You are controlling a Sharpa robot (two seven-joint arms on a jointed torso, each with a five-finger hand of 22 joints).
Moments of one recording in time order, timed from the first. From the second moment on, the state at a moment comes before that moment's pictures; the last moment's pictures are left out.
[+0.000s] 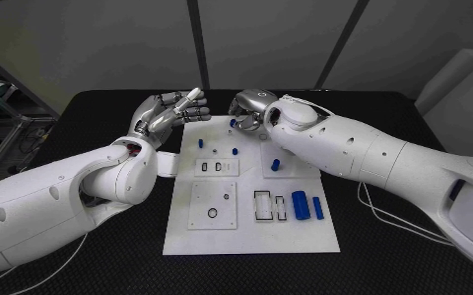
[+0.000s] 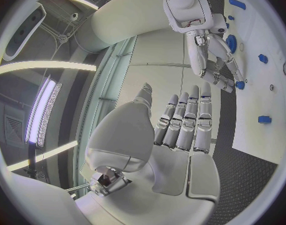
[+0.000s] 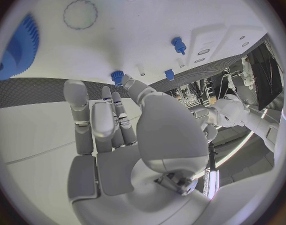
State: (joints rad) left arm 1.09 -0.93 0.14 1.70 -0.09 -0.47 0.46; left_hand 1.31 0.05 -0.05 0.13 0.15 0.85 0.22 0.12 0.07 0.91 0.20 0.13 0.06 0.98 0.14 0.17 0.14 0.22 0.85 0.25 0.36 0.15; right arm 1.23 -0.34 0.10 1.02 -1.73 -0.24 -0.10; right_hand 1.30 -0.10 0.40 -0.05 0.09 0.91 0.13 0.06 0.07 1.06 0.10 0.06 0.07 1.46 0.01 1.24 1.02 0.14 1.22 0.11 1.10 0.74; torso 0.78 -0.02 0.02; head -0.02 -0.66
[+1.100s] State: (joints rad) left arm 1.09 -0.96 0.14 1.70 -0.11 -0.46 0.46; left_hand 1.31 0.05 -0.05 0.13 0.15 0.85 0.22 0.12 0.07 0.91 0.20 0.13 0.06 0.98 0.14 0.17 0.14 0.21 0.85 0.25 0.36 0.15; right arm 1.24 -0.73 0.13 1.32 -1.44 -0.20 -0.16; right_hand 1.36 -0.14 0.09 0.10 0.20 0.90 0.15 0.13 0.10 1.10 0.07 0.82 0.63 1.47 -0.02 1.42 1.29 0.12 1.34 0.08 1.26 0.99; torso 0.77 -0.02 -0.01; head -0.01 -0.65
